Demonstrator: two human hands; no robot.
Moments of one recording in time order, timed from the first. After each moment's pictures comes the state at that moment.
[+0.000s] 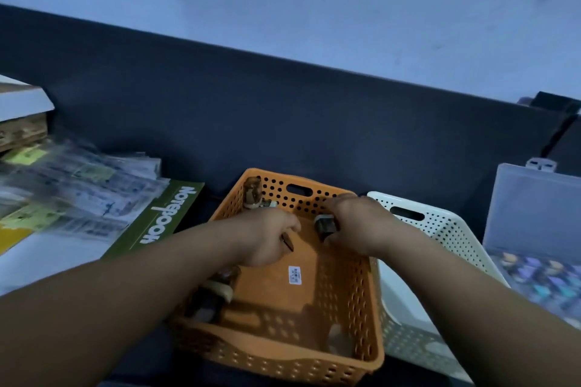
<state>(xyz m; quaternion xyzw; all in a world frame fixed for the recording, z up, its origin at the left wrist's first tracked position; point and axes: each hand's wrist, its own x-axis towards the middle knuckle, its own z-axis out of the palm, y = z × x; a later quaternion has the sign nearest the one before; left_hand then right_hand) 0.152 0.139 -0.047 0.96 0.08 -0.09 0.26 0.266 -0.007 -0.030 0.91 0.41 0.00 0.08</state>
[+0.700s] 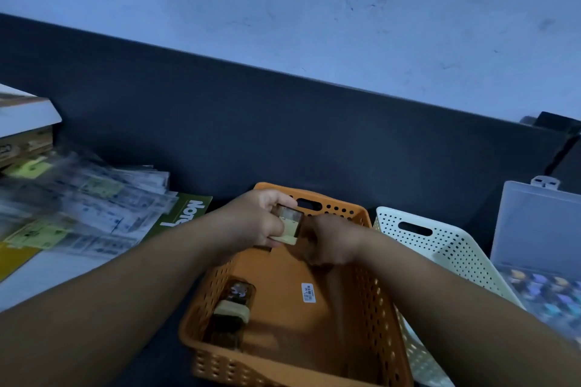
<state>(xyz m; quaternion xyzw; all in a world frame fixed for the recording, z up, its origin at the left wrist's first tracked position) 0.141 0.176 -0.031 0.76 0.12 0.01 0.64 0.263 0.047 -0.045 0.90 0.39 -0.17 0.00</state>
